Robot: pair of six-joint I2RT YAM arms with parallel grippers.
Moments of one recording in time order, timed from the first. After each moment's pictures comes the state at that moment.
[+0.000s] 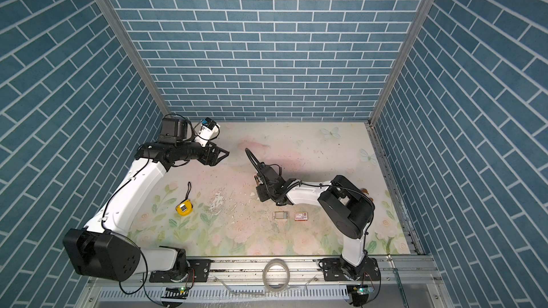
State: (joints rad) left arm -0.16 1.35 1.33 -0.77 0.51 0.25; right arm 0.93 1.83 1.01 -0.04 0.03 0.35
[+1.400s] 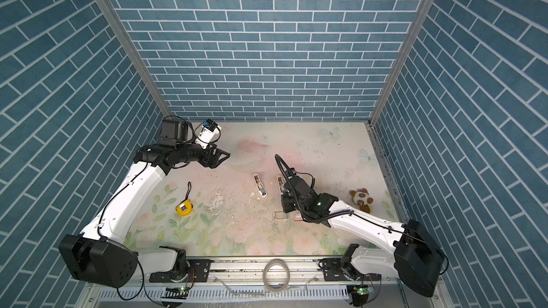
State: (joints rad) left arm -0.20 1.31 1.32 -0.77 0.48 0.27; right arm 0.93 1.18 0.66 -0.34 0.09 0.55
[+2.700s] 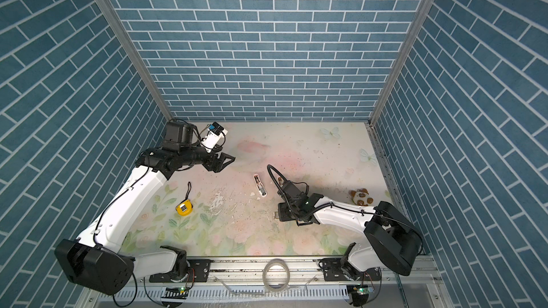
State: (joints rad) left arm -0.27 1.28 1.30 -0.76 0.47 0.28; right arm 0.95 1.41 0.68 -0.33 -0.07 0.71
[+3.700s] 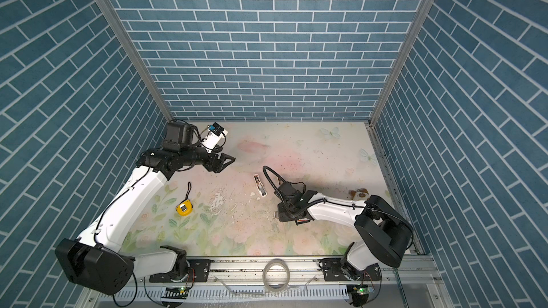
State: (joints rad) left arm -0.27 1.28 1.29 -0.76 0.47 0.28; right arm 0.96 1.49 0.75 -0.43 -0.02 0.70
